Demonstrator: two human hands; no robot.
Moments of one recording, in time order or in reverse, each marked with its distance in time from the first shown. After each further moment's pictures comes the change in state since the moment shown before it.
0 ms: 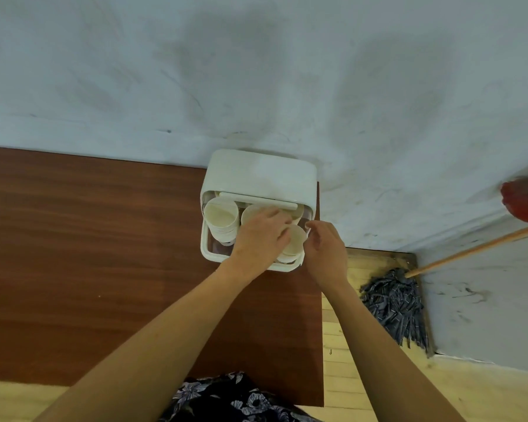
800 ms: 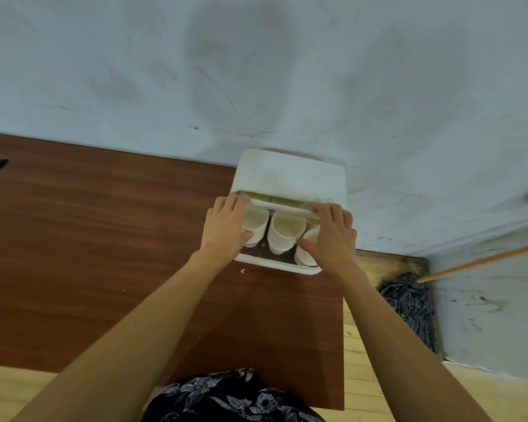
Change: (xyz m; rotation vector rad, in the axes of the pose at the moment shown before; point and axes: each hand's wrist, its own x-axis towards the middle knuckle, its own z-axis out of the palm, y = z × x) left_hand -0.019 -0.104 -0.054 0.295 -0.064 -0.210; right_hand 0.026 -0.042 0.029 -0.365 -0.125 -0.134
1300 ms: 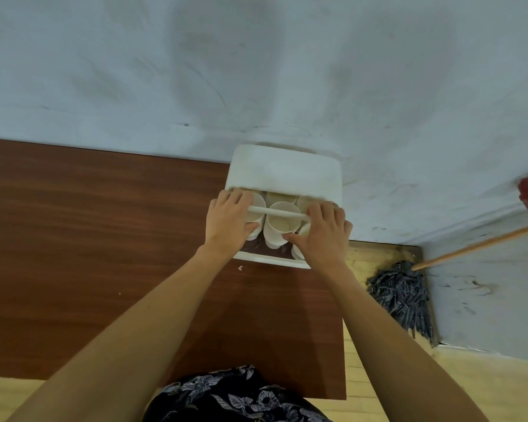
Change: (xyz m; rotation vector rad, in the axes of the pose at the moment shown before) left_hand 0.012 0.008 0.006 0.055 0.048 0.058; right_hand -0.009 -0.010 0.015 -0.120 0.175 -0.004
